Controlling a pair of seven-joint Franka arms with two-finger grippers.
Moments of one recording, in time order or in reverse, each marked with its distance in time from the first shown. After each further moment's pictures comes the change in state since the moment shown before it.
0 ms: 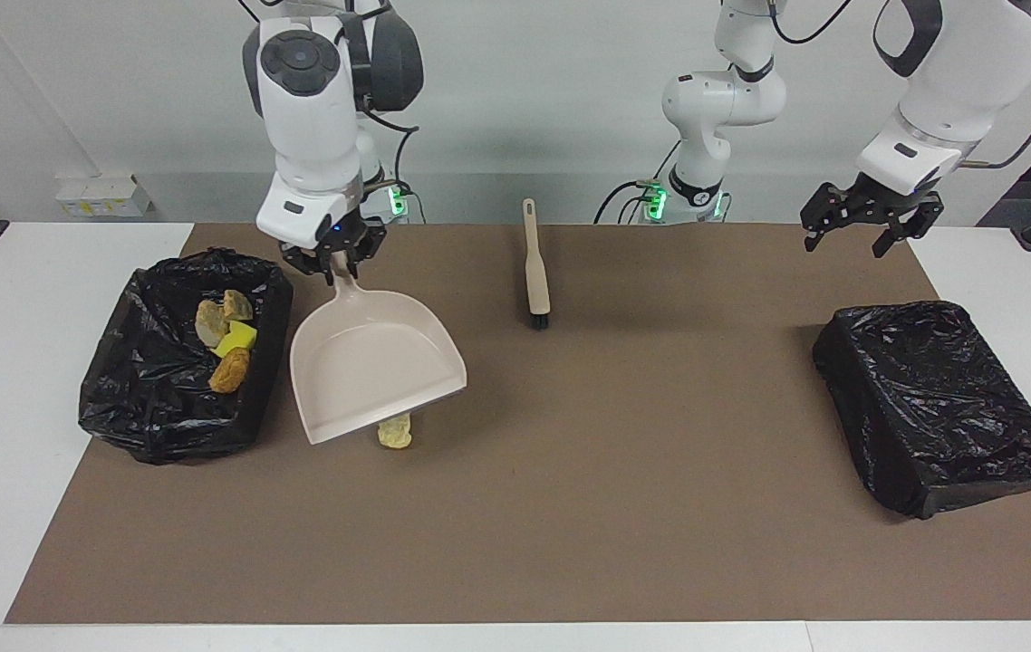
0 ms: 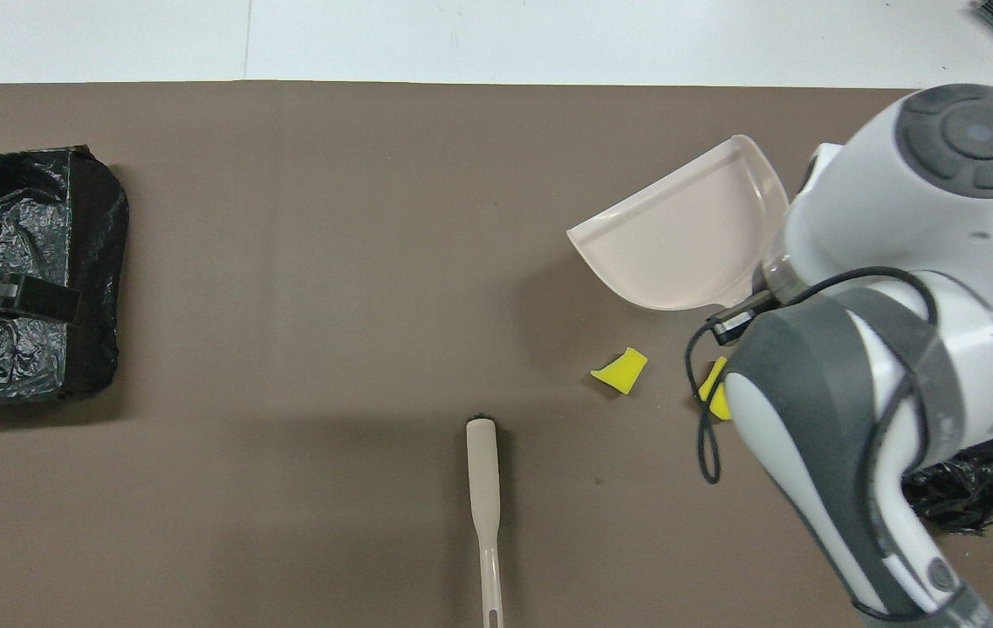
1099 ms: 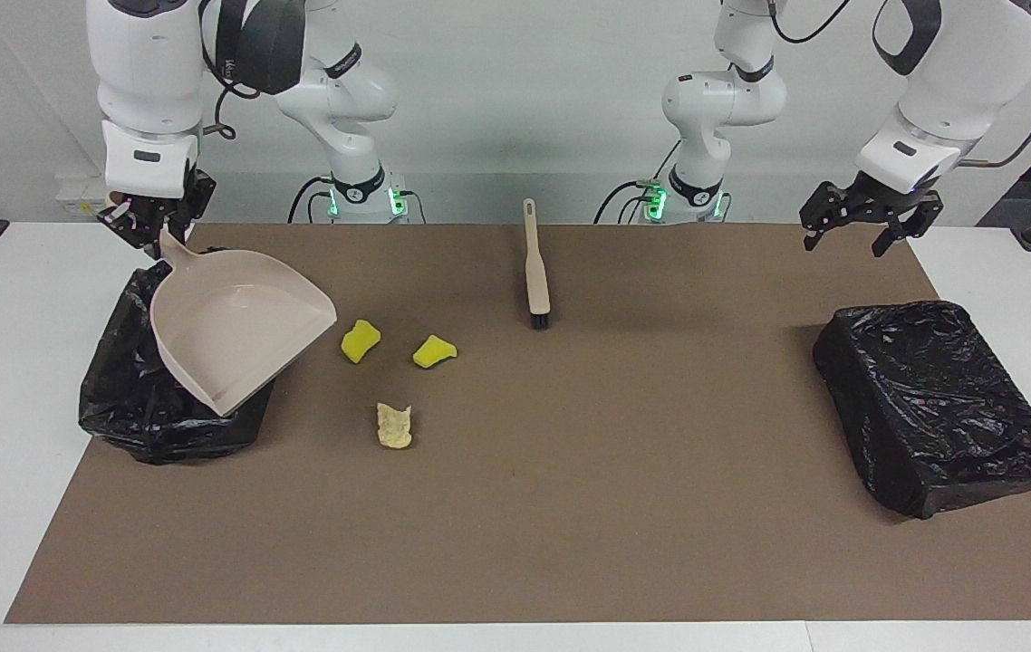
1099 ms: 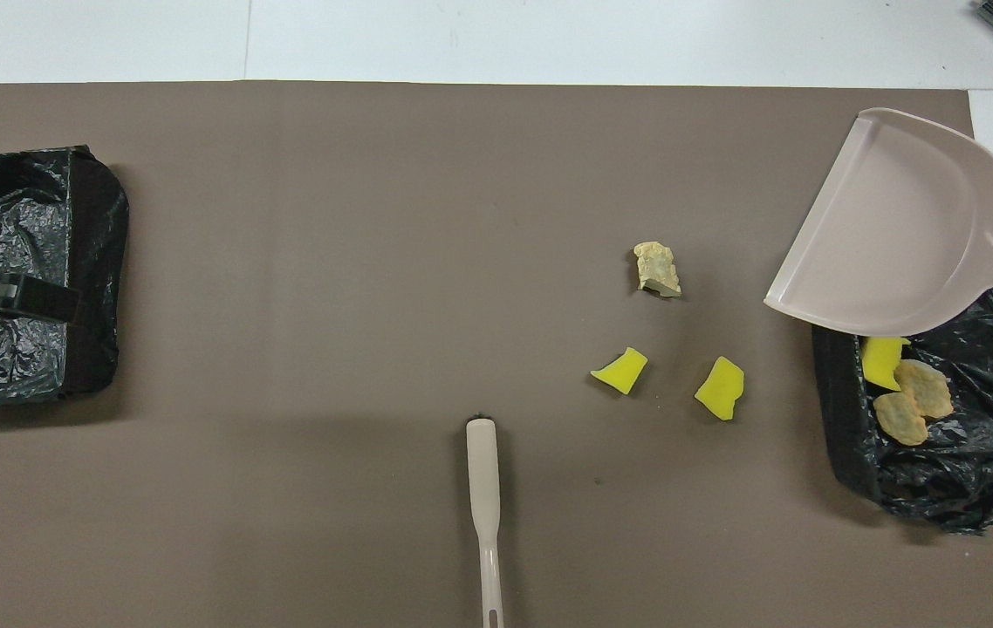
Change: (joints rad) left arm -0.001 -0.004 0.000 0.001 0.000 0.000 -0.001; right arm -0.272 -0.128 -0.011 0.013 -0.334 0.015 -0.902
